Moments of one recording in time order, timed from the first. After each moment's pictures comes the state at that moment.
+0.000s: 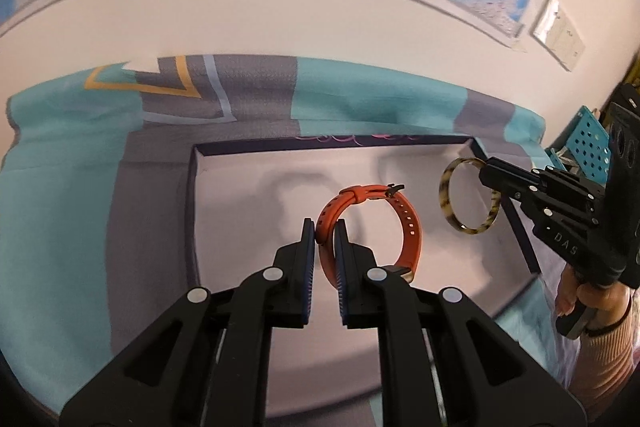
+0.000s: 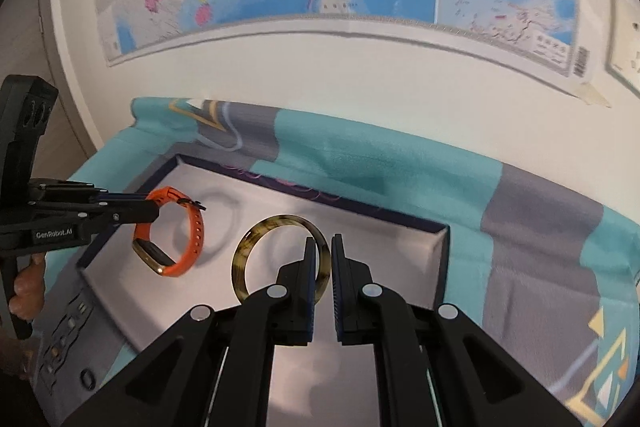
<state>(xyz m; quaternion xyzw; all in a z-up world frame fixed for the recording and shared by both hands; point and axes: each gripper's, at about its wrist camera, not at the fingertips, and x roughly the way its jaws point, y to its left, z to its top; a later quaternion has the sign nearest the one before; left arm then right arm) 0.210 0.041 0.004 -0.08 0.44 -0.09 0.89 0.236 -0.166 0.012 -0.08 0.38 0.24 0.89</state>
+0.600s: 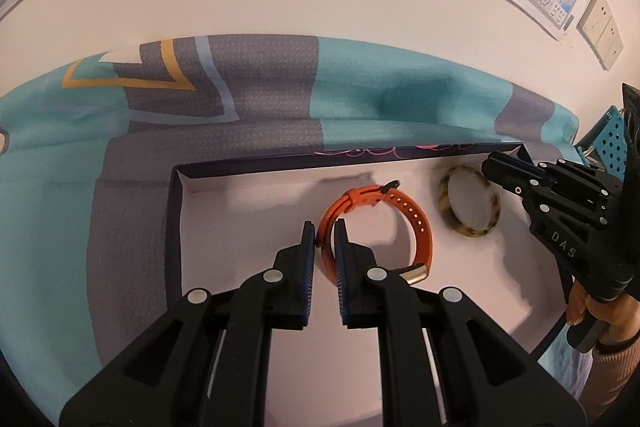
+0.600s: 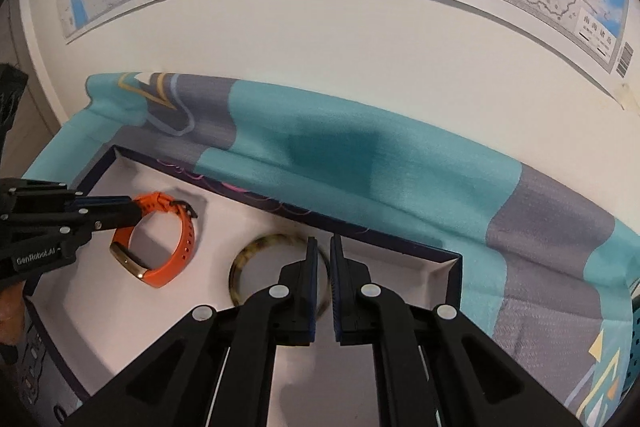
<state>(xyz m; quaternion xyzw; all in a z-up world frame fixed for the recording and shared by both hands) 0.259 0.037 -0.022 -0.07 0.48 -0.06 0.87 0.287 -0.143 -0.016 -0.12 0.43 0.18 0.87</state>
